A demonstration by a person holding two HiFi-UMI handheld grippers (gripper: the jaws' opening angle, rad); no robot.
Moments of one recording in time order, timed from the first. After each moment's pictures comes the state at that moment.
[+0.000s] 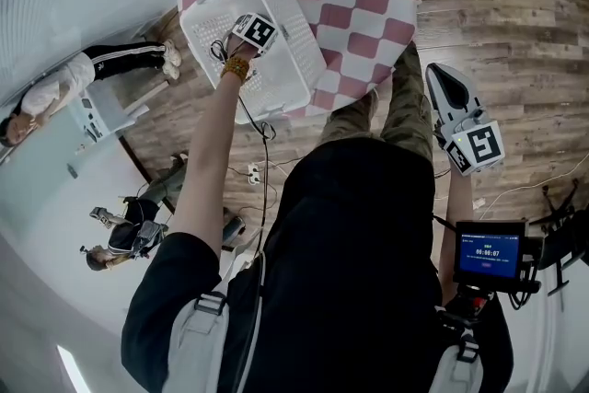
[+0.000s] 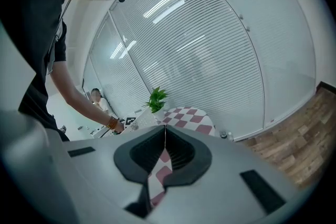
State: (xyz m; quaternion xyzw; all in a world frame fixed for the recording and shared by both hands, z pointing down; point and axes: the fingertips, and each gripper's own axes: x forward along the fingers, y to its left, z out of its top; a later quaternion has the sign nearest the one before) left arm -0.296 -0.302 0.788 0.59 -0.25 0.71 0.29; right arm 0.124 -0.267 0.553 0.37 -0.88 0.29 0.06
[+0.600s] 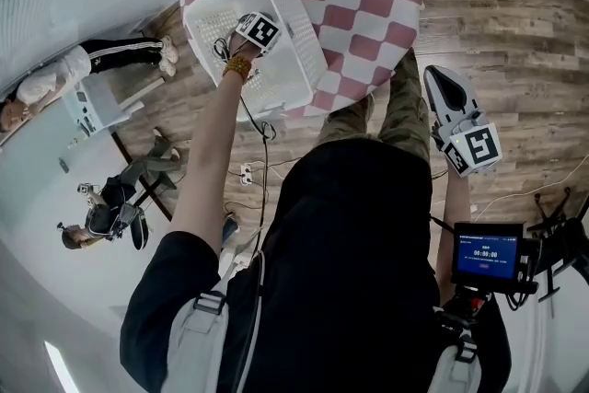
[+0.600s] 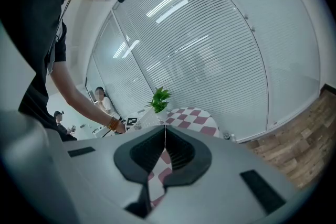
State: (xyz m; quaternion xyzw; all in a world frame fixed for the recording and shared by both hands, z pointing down) left arm -0.293 -0.298 0.788 0.60 -0.24 0.70 0.29; right arm 0.116 -0.271 0.549 0.35 -0.89 0.28 0.06
